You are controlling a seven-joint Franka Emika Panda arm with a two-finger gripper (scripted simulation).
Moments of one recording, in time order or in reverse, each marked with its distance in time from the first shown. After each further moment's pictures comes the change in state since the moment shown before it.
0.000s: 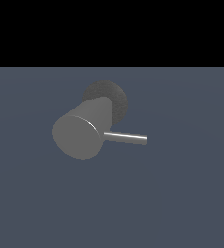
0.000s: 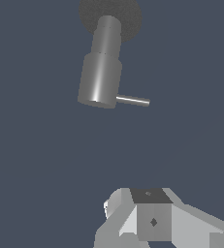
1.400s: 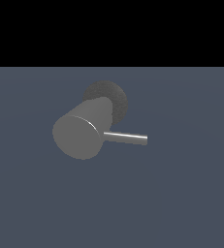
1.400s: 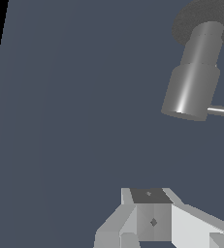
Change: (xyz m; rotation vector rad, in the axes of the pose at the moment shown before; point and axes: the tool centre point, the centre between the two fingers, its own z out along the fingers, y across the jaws) arm -0.003 -0.014 -0.025 0.676 0.091 -0.114
